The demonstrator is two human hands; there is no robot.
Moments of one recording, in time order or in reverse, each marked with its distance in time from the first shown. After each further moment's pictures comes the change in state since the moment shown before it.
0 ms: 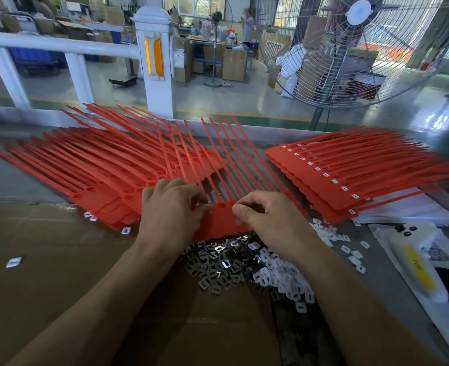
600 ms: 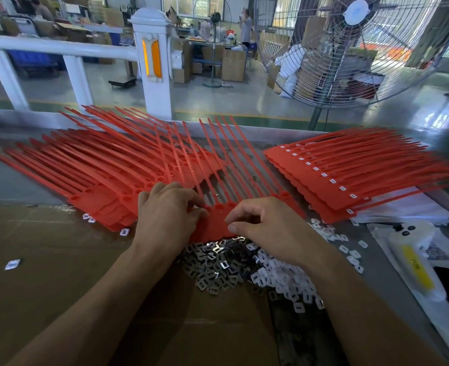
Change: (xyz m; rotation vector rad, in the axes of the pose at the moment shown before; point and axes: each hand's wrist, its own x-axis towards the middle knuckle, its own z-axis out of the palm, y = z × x) left_hand -0.001 -0.003 0.001 0.044 -0.037 -0.023; right_hand -0.001 0.001 -0.007 -0.118 -0.162 -0.084
